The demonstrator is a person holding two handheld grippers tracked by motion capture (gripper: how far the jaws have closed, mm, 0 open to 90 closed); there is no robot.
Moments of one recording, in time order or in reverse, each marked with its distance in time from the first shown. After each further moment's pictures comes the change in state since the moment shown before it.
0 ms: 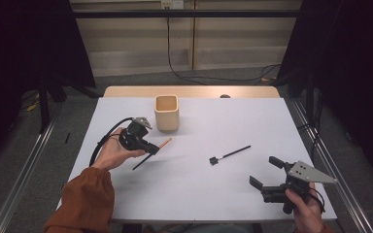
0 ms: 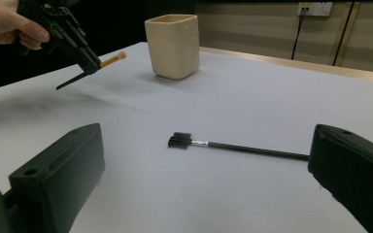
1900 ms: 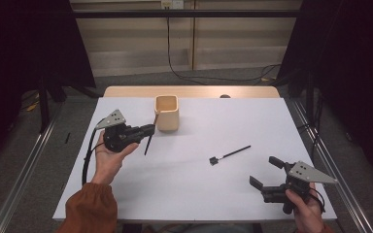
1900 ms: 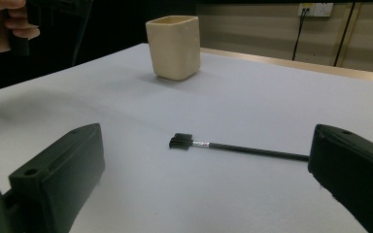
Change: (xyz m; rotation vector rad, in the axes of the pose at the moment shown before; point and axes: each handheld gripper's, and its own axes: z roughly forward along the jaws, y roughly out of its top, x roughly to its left) left arm -0.017 -0.024 -0.041 -0.655 0.117 -0.060; right arm 0.000 0.000 0.000 -0.002 0.004 0.000
